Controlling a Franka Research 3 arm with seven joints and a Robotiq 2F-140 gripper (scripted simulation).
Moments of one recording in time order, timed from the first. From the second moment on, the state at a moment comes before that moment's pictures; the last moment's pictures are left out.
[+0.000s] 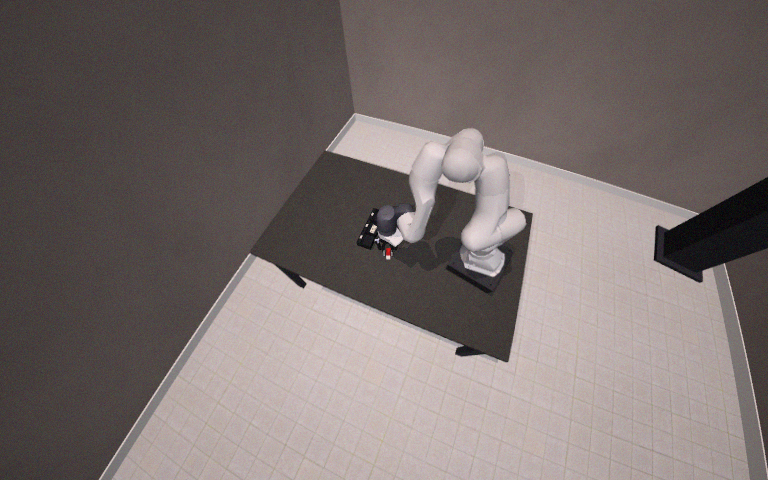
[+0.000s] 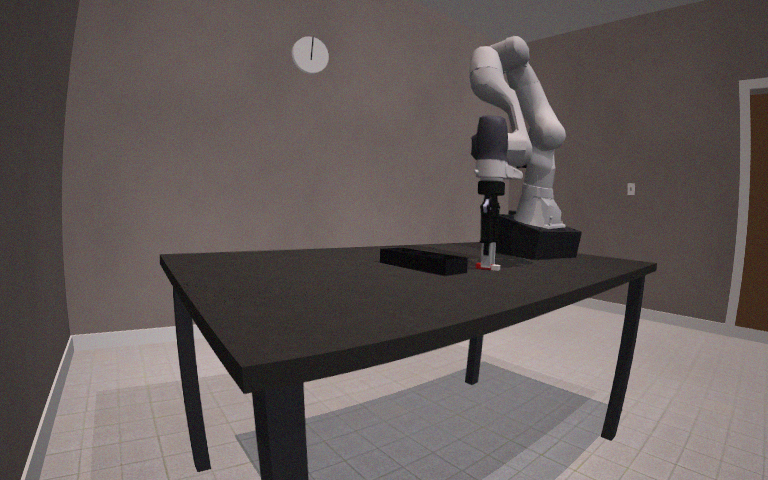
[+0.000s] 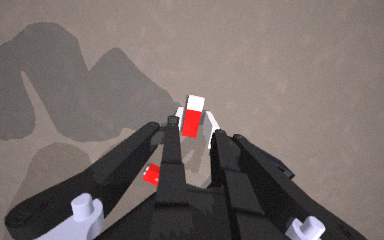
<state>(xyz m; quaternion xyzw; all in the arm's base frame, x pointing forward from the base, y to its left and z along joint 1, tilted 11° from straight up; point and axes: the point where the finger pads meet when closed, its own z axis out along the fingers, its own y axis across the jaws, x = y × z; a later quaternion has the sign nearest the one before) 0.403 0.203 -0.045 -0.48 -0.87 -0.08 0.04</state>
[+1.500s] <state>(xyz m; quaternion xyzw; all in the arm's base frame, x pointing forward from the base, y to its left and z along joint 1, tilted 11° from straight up) 0.402 0.204 -0.050 -0.49 -0.87 -0.08 0.04</state>
